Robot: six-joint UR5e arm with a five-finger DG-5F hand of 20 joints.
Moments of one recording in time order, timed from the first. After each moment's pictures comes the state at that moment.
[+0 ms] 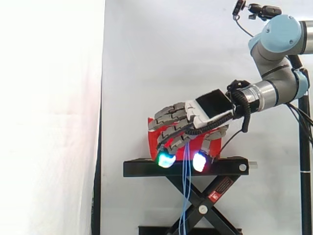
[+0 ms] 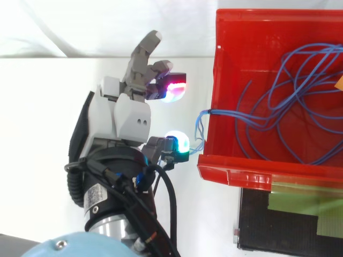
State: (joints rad) arm -0.18 -2.33 -0.79 -3.51 -2.00 -2.59
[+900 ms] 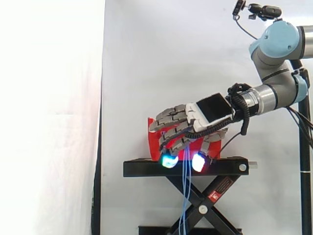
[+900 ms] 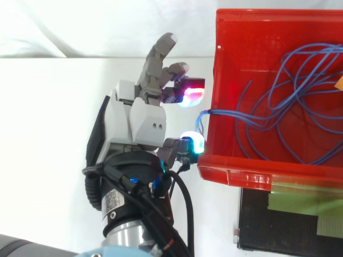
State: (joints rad) arm -0.20 -2.33 -0.81 -3.48 -2.00 -2.65
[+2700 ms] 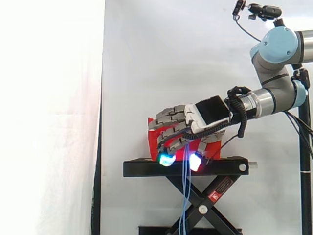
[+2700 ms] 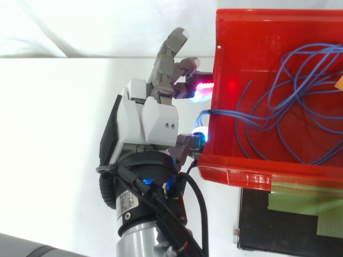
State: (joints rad) arm -0.22 -2.33 -0.83 -3.42 -2.00 -2.67
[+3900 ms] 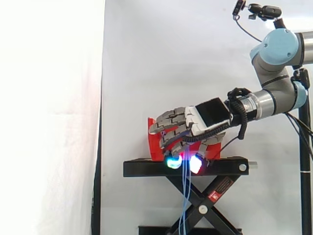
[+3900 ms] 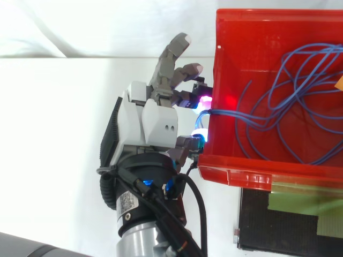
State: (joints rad) arm -0.22 -2.33 -0.84 -3.41 -2.00 -2.67
